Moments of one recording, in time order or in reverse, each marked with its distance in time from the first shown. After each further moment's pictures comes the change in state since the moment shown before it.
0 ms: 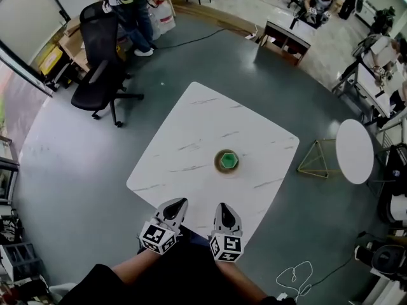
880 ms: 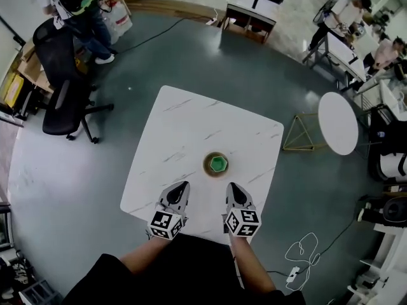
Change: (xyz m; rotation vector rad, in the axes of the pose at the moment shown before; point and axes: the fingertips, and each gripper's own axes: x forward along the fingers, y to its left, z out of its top) left arm 0.105 0.056 0.028 0.001 0.019 -0.116; right arm 0.079 -0.072 0.033 0.107 0.068 -0.152
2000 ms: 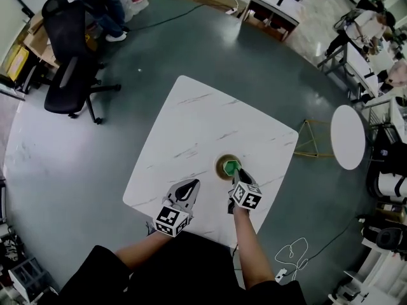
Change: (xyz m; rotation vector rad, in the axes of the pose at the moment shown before) left arm 0.017 0.026 -0.009 -0.044 0.038 -0.045; right arm 0.124 -0.052 -0.050 0.085 0.247 -0.106
